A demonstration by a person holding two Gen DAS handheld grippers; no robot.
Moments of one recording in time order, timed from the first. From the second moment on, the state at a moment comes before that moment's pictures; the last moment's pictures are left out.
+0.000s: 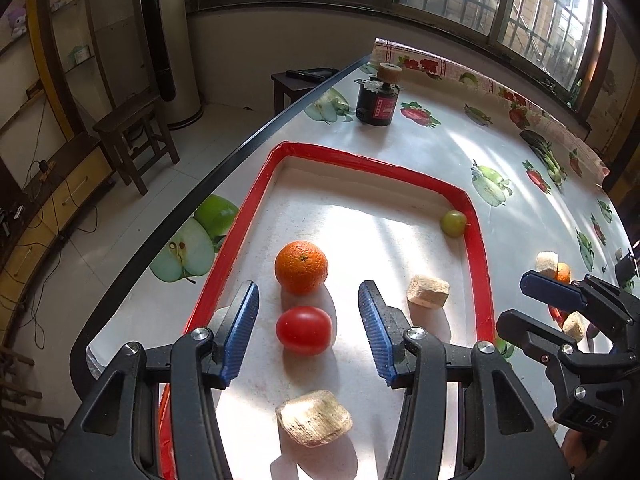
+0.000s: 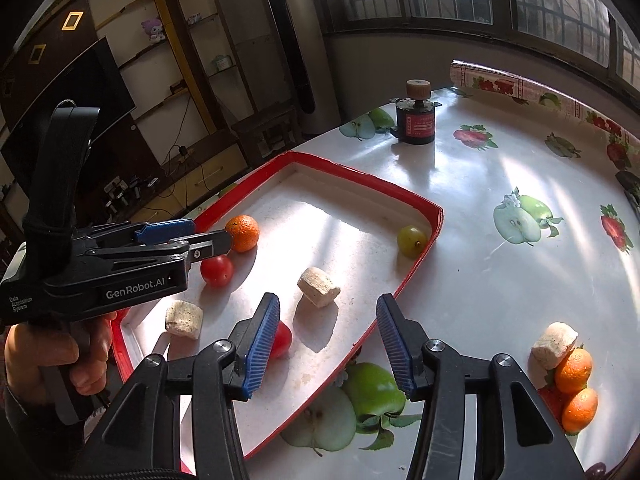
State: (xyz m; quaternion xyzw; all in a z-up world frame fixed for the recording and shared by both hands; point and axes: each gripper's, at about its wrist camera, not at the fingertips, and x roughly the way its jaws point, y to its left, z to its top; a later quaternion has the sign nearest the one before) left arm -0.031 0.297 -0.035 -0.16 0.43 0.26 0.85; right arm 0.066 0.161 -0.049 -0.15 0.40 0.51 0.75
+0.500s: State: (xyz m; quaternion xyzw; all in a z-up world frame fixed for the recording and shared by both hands) left arm -0.038 0.255 -0.026 -0.14 0.42 0.24 0.86; right arm 0.065 0.104 -0.036 -0.11 0.39 0.49 0.77
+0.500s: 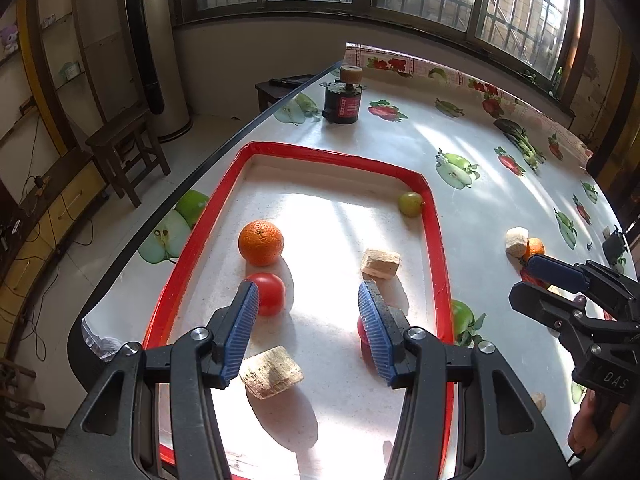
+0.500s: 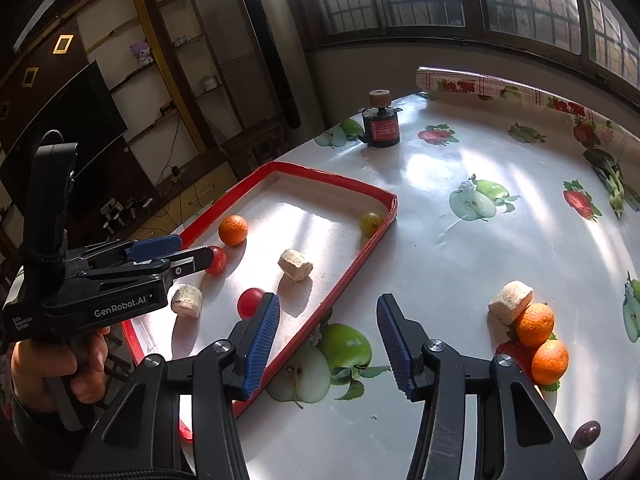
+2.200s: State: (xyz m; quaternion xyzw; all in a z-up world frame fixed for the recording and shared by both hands) left arm -0.029 0.094 -0.004 -0.04 0.40 0.14 0.91; right arm 0.095 -0.115 -0.054 -0.02 0.41 0.33 0.85
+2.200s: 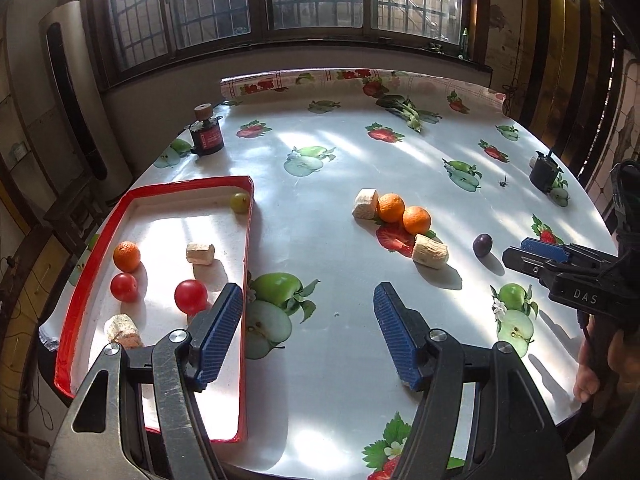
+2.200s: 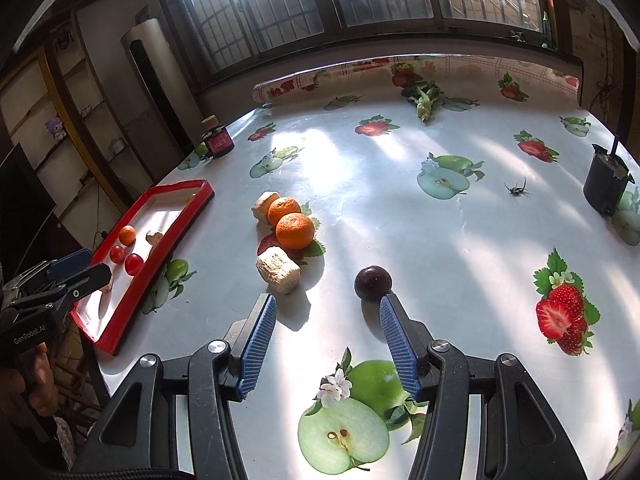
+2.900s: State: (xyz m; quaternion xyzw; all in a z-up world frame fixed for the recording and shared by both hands) left arm -0.024 0.041 -0.074 -0.04 0.48 0.02 0.88; right arm 0.126 -0.094 -0.079 -0.10 0.43 0.30 0.85
